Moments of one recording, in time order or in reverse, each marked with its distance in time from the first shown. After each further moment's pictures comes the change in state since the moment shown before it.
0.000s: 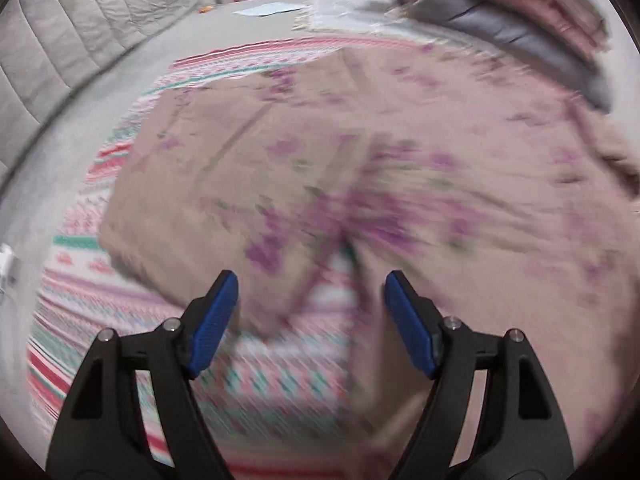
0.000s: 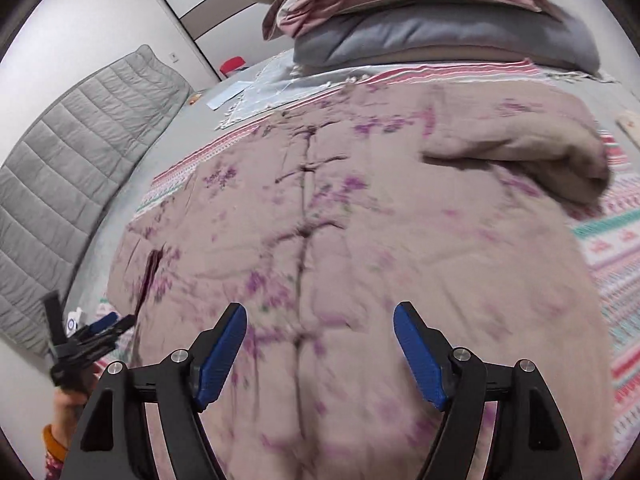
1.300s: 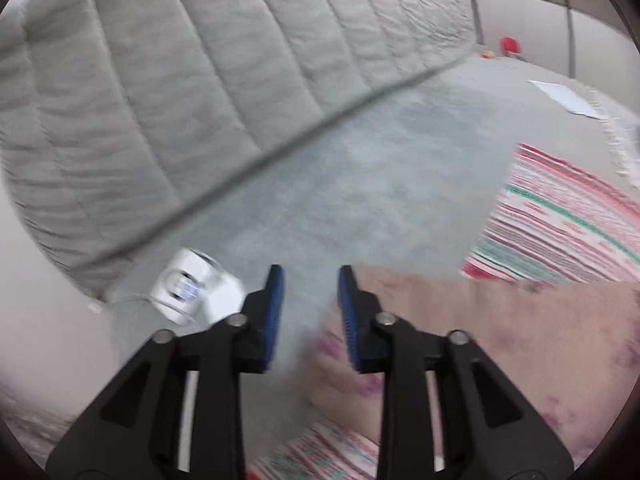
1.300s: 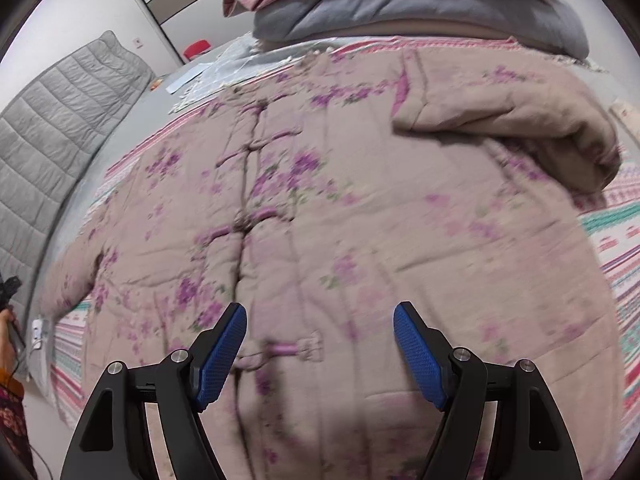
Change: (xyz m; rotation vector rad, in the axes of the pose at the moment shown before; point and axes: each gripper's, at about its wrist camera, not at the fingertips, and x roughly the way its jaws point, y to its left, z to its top) left arm -0.022 0.301 0.041 -0.531 -0.092 0.571; right arm 0.045 -0.026 0.007 0.016 0.055 -0.142
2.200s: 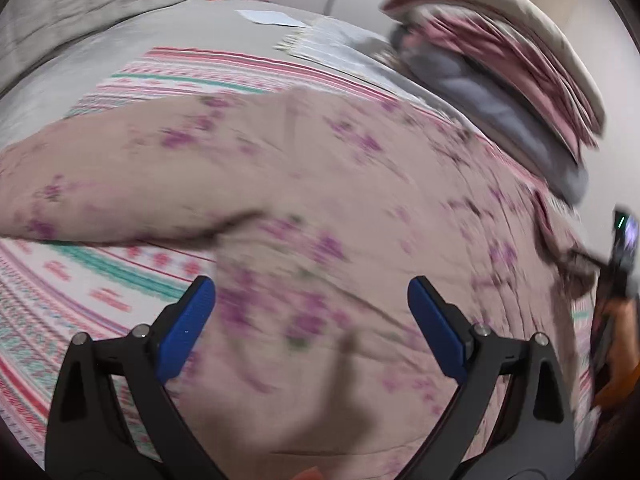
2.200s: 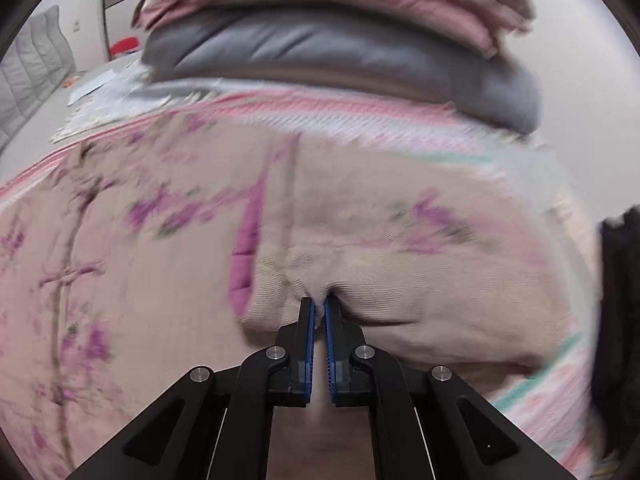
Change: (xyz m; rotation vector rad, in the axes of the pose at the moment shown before) left arm -0.204 -0.245 -0.182 0.251 0.140 -0.845; right arm 0.035 -0.087 0.140 -0.101 -0.116 -0.470
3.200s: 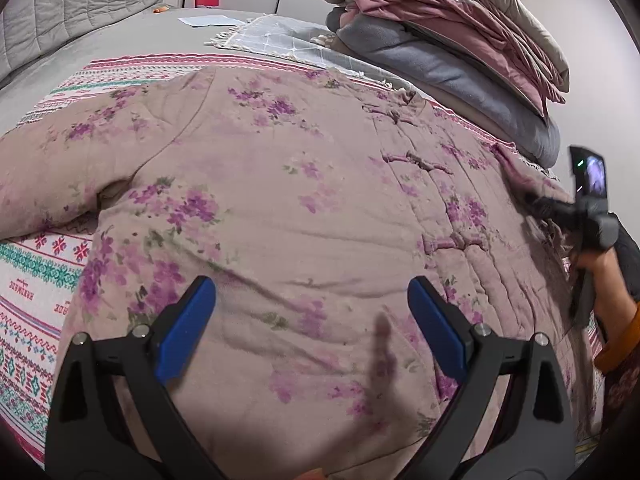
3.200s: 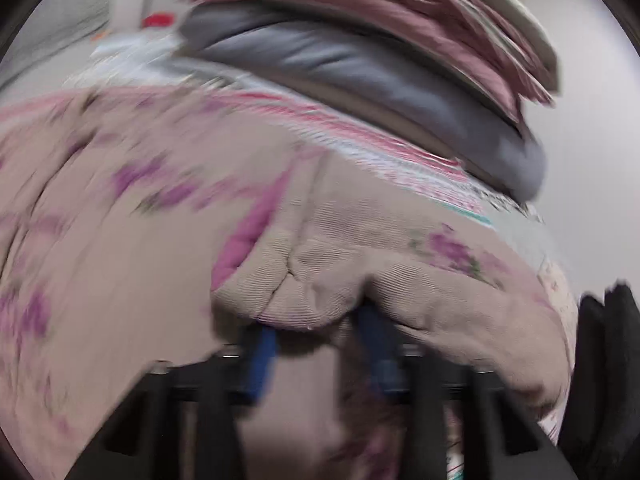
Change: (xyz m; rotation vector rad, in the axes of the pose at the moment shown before) left arm 0.031 -0.057 -0.031 0.103 -0.021 -0.083; right arm 0.042 0.030 -0.003 -0.160 -0.109 -0.029
